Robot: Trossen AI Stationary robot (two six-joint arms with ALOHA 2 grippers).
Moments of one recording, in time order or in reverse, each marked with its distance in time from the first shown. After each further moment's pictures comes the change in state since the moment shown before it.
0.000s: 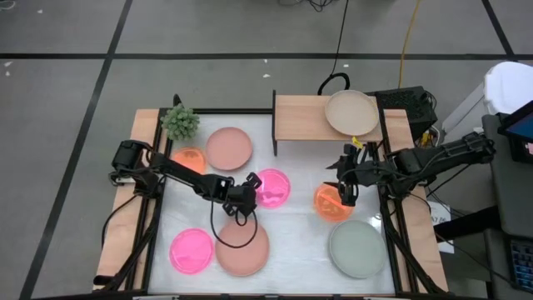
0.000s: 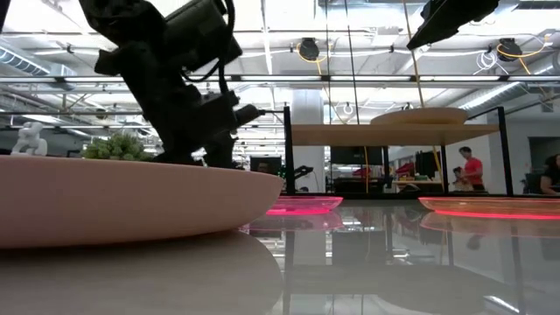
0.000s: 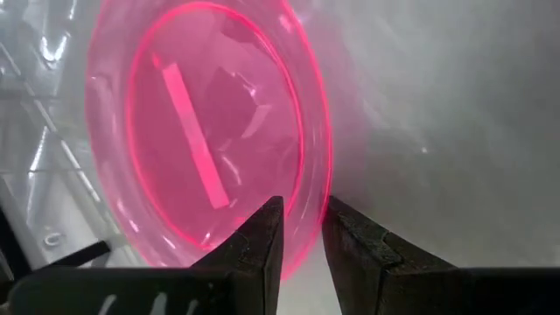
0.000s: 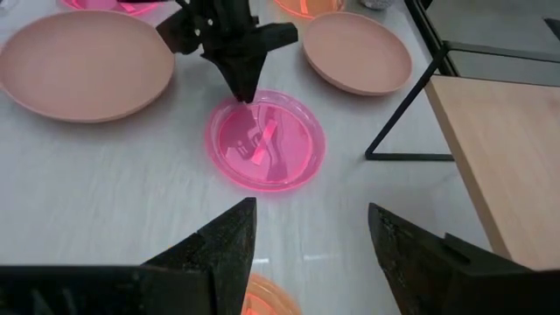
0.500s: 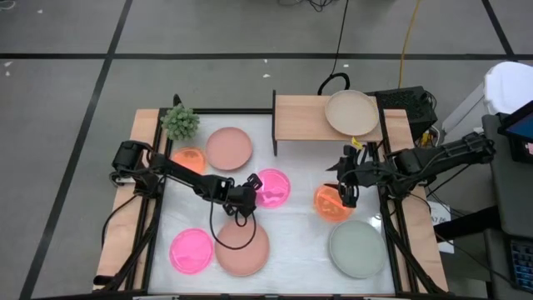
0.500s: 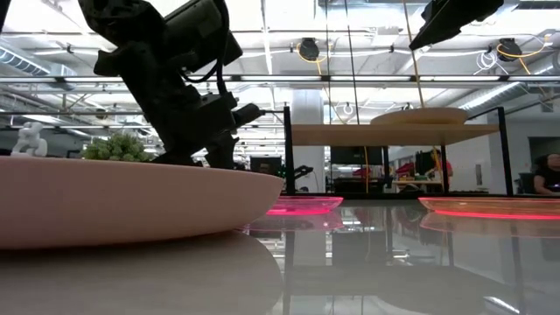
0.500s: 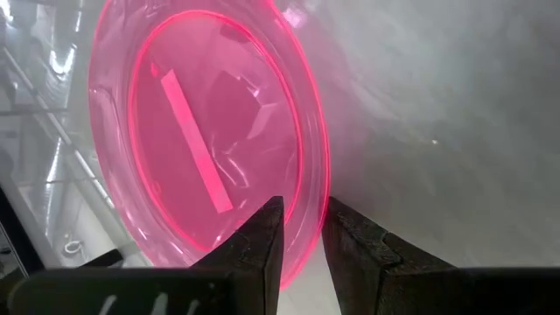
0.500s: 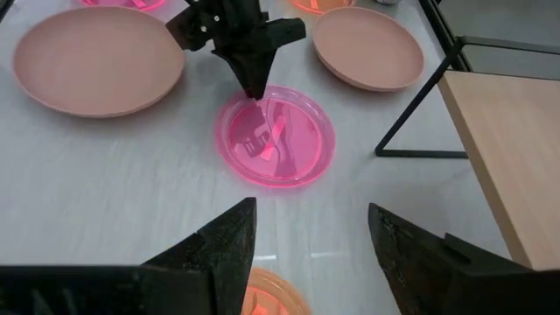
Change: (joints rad) left arm -0.017 0.008 0.000 0.011 -0.014 0.050; right arm 0.000 0.000 0.000 -0.008 -0.027 0.010
